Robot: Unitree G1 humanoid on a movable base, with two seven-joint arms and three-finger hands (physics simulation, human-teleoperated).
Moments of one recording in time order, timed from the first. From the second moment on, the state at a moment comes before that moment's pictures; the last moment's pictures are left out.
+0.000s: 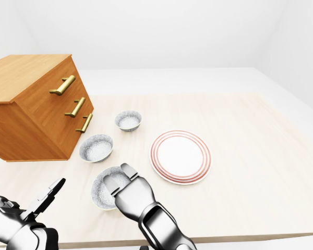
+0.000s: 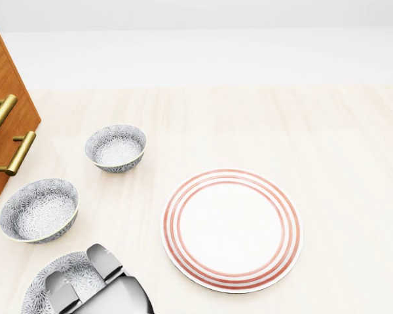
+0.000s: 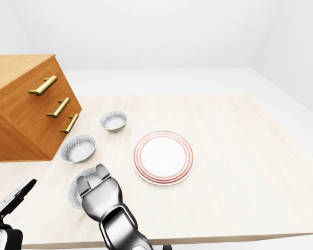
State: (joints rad) left arm 0.22 -0.03 0.63 -0.32 -0.22 0.09 0.41; right arm 0.05 0.16 0.86 -0.25 -1.74 0.08 0.70
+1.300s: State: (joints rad) left arm 0.21 -0.03 0.63 -0.32 -0.23 0.09 0.41; right arm -0.05 0.28 0.75 0.03 -1.48 0.09 0.70
